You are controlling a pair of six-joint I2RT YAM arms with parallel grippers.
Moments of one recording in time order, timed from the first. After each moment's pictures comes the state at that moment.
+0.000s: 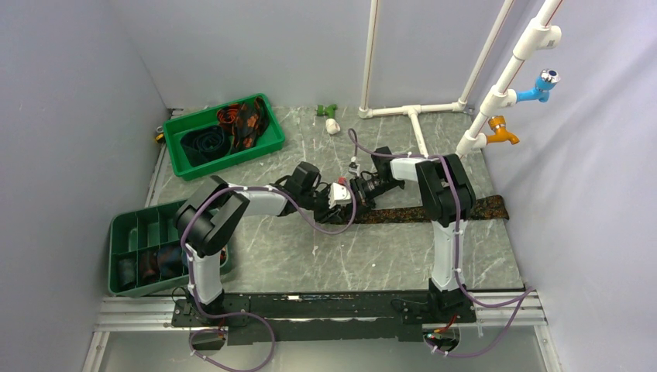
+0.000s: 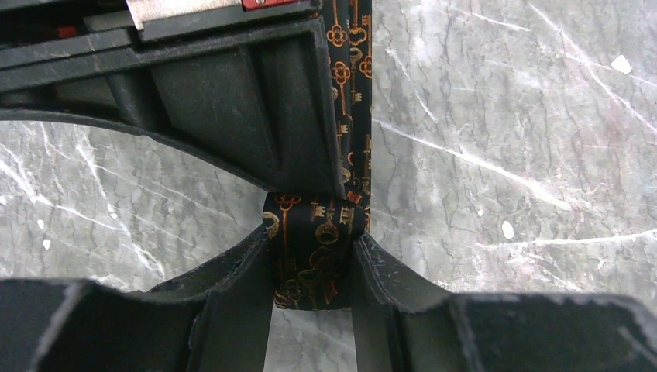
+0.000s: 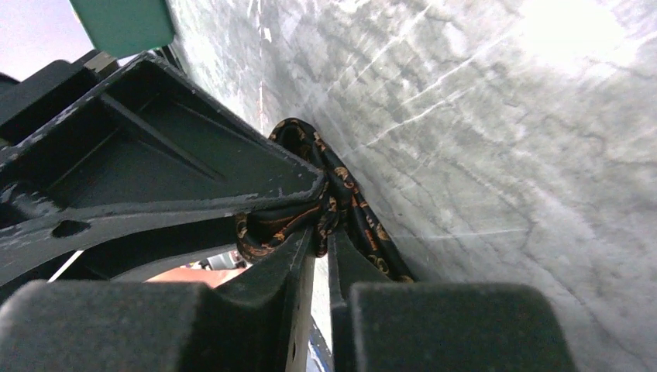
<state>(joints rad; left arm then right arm) -0.68 1.90 1.00 0.18 0.68 0.55 0.31 2.13 1.26 -0.58 -0.99 0.08</state>
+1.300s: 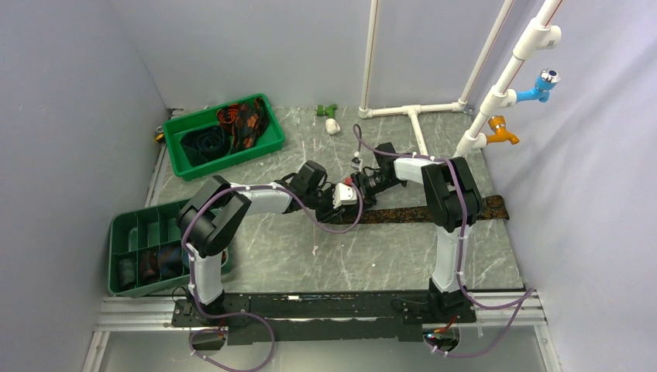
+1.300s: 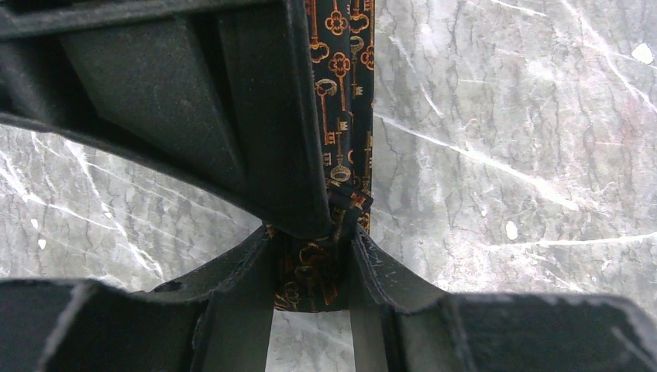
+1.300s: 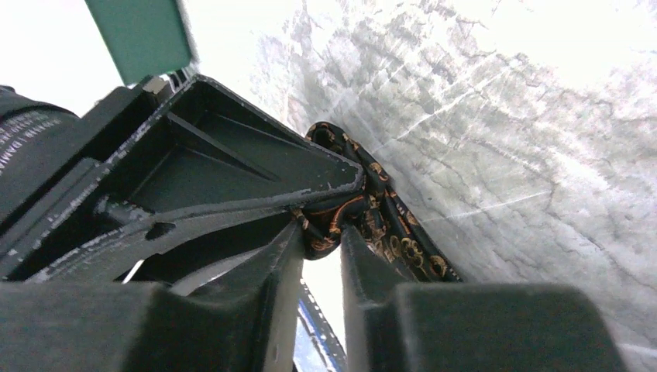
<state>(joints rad) -0.71 1.92 1.07 0.04 0.61 0.59 0.30 2.05 1.23 -0.53 -0.98 0.18</state>
